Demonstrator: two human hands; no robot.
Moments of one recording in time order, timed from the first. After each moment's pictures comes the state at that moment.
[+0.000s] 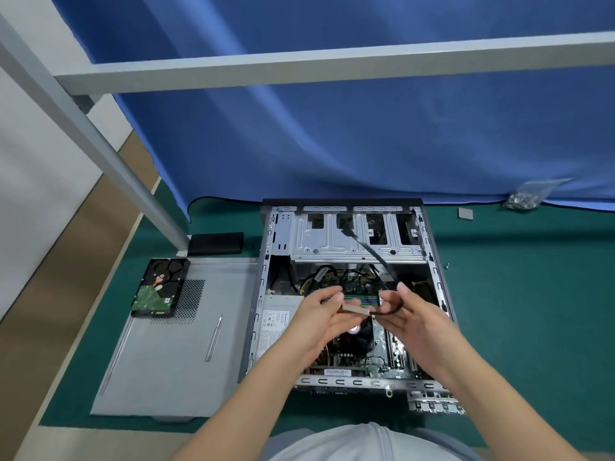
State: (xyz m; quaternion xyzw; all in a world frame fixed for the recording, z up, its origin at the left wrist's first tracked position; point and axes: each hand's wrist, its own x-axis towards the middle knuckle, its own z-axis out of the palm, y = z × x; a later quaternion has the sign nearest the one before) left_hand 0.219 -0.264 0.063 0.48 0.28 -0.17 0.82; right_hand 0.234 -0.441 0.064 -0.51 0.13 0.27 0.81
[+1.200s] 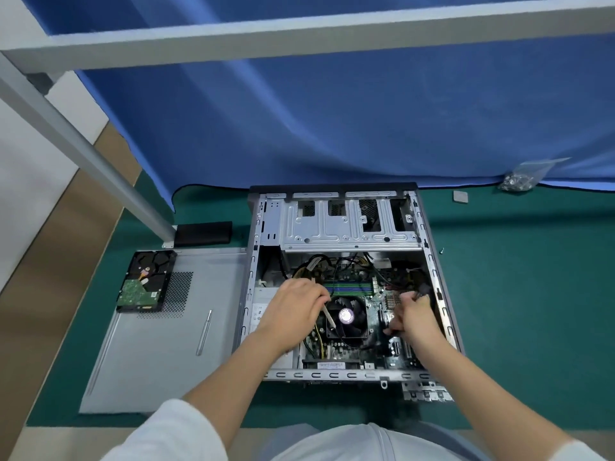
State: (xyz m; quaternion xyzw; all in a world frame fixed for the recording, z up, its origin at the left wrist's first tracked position) left_hand 0.231 -0.221 -0.013 0.97 -0.11 -0.05 0.19; right_hand 0.255 -0.443 -0.004 -0.75 0.27 0.19 0.57
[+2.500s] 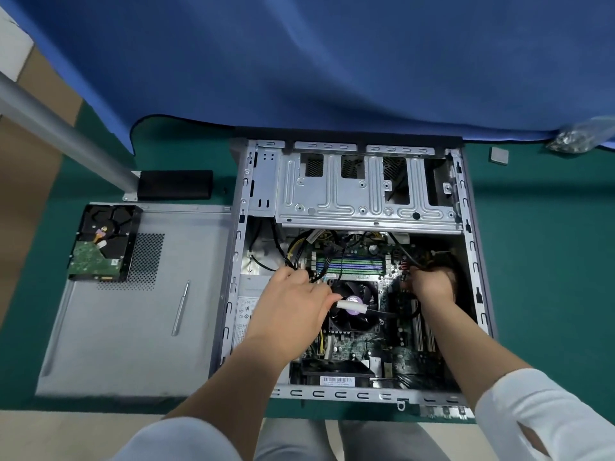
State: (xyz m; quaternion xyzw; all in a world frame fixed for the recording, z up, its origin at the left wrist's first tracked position) left_hand 0.237 -0.224 -0.026 0.99 -0.14 0.01 0.08; right_hand 0.325 -0.448 -0.089 -0.79 0.42 0.21 0.39
